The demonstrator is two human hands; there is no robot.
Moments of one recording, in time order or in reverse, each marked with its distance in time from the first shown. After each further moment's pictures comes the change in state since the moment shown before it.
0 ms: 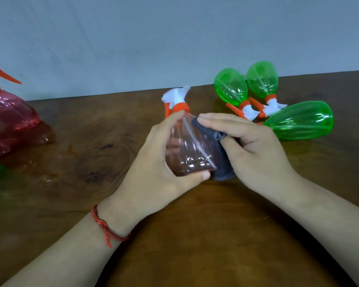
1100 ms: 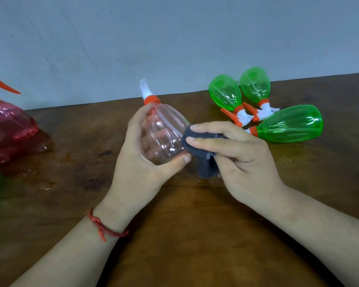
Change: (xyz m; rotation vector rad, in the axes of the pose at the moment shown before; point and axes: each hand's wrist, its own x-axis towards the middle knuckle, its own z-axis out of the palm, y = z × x) left_hand 0.006 0.003 -0.010 -0.226 0.211 0.012; right_hand -0.011 -0.005 0.008 -0.026 0.046 -0.234
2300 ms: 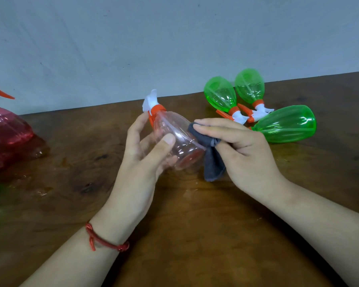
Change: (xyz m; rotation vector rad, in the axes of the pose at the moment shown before) left_hand -0.001 0.008 0.013 -0.457 0.004 -0.347; right_hand 0.007 0.015 -0.004 0.080 0.050 0.216
